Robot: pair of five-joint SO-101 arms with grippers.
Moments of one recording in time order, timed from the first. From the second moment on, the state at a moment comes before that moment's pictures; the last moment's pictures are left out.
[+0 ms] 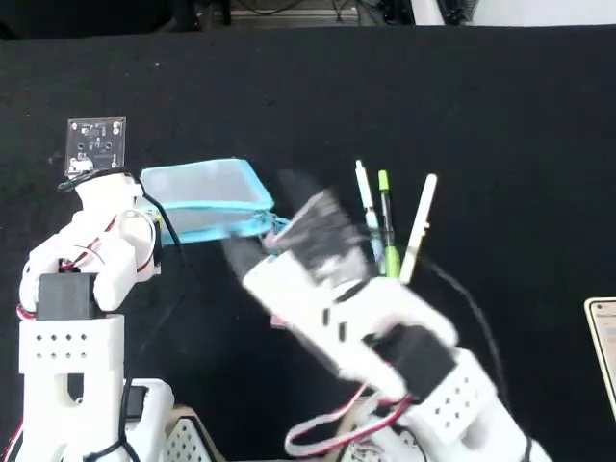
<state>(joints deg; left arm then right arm) -7.4 -55.6 40.1 69.0 -2.1 -35.4 -67.6 51.2 43.1 6.7</state>
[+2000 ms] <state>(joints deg) -13.5 -55.6 42.2 65.2 -2.1 -31.6 6.2 25.5 67.6 -20.6</state>
